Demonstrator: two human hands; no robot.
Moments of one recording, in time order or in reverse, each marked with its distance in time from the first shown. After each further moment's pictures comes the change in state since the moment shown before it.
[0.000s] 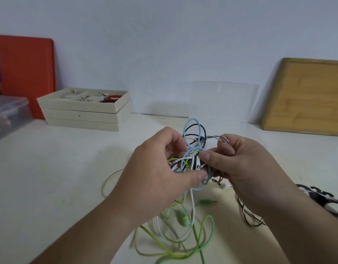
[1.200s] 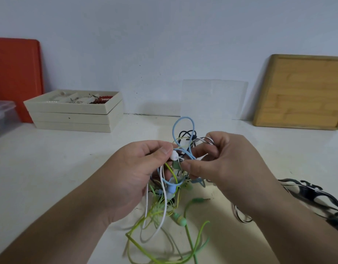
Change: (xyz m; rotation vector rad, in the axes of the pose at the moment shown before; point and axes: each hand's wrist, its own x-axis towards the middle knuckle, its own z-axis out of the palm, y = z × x) left_hand 0.008 -0.011 -0.009 -0.593 -0.219 -0.351; right_hand -0.008 -0.010 0.008 -0.353 0.100 -0.052
